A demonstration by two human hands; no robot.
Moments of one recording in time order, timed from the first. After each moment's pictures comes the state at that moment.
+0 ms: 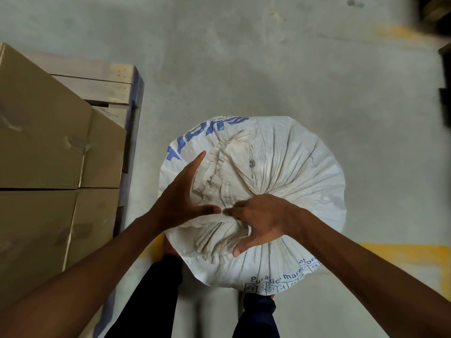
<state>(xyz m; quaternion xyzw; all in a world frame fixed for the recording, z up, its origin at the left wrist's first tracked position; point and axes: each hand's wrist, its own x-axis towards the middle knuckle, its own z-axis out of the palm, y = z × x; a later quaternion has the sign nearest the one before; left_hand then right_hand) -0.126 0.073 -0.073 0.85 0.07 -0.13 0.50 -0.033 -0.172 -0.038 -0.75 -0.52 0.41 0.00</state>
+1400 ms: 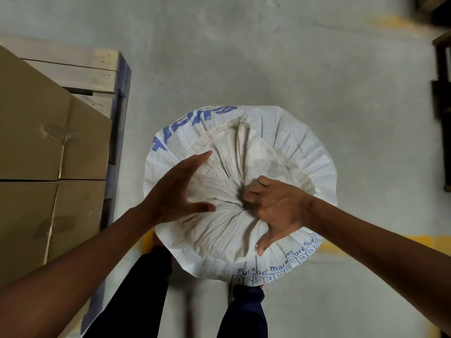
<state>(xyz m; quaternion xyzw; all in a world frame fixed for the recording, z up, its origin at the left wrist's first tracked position) -0.120 0.049 -0.062 0.89 -0.01 -0.15 0.44 -0.004 -0.229 -0.021 -0.66 -0.72 0.18 -0.12</state>
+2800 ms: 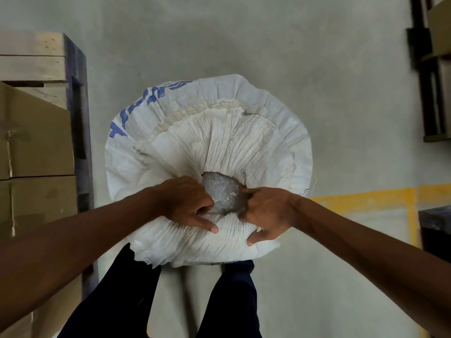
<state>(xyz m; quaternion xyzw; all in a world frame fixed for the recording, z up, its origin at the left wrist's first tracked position) -0.110 -0.059 -0.085 0.85 -0.41 -0.24 0.23 -0.062 -0.319 -0.031 -0.67 -0.65 0.36 -0.09</state>
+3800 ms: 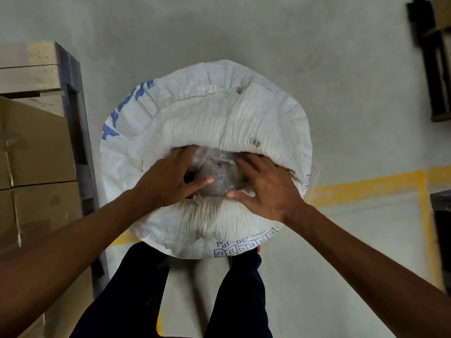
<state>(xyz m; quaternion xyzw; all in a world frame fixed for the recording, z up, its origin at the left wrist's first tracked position) -0.107 -0.050 -0.067 0.92 -0.07 -0.21 0.33 -0.082 -0.327 -0.026 -0.93 -0.28 0.18 0.15</state>
